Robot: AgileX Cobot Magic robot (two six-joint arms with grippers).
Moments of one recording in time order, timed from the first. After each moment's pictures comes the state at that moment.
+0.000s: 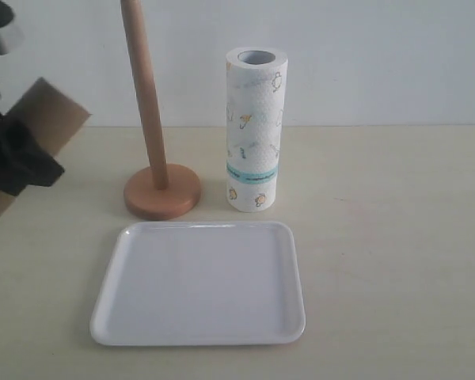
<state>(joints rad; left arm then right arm) -0.35 1.26 -1.06 -0.11 0.89 0.49 0.02 0.00 0.00 0.00 0.37 0.09</state>
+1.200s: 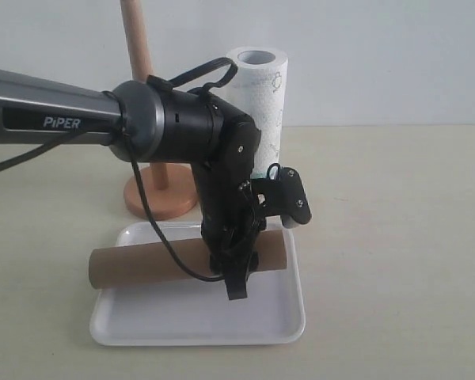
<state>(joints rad) -0.78 2.17 -1.57 0.08 0.89 0.65 0.02 0.00 0.00 0.00 0.37 0.09</state>
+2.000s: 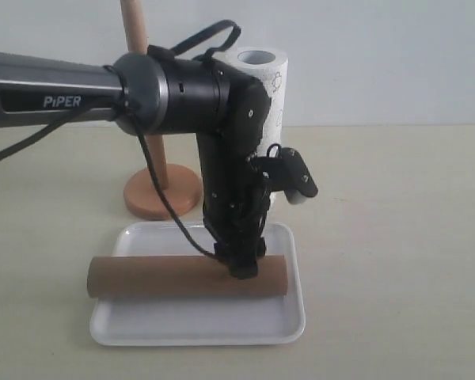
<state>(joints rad) -0.78 2.17 -1.71 0.04 1.09 0.58 0.02 0.00 0.00 0.00 0.37 0.09</state>
